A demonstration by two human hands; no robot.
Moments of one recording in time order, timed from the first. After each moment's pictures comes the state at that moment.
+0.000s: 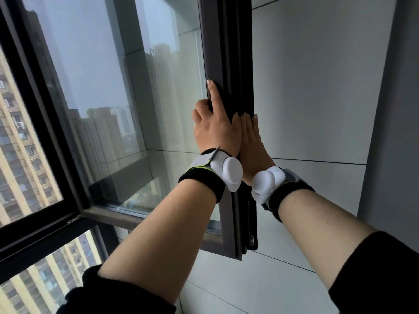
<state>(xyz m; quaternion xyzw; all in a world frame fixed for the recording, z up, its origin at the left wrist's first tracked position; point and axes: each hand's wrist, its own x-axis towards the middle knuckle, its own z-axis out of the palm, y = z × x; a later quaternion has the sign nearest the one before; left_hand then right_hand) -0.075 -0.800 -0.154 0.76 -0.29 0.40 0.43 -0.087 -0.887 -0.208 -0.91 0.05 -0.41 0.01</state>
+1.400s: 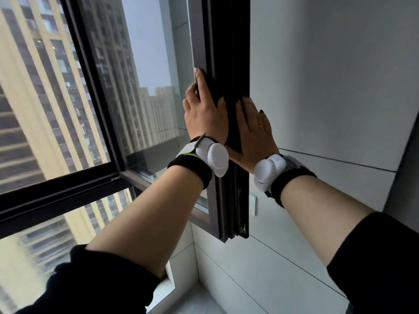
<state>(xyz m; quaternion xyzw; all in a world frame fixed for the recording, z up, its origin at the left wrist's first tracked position) -0.094 -0.823 -0.158 0.79 -0.16 0.44 0.41 -0.108 -0.927 -0.214 -0.88 -0.06 -0.48 0.04</state>
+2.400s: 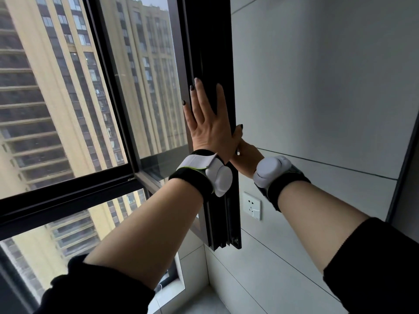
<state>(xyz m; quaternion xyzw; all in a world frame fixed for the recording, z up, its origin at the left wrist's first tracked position) -0.131 -0.836 -0.168 0.86 -0.13 0.46 0.16 -0.137 -0.921 -0.201 -0.90 -0.08 -0.18 0.39</state>
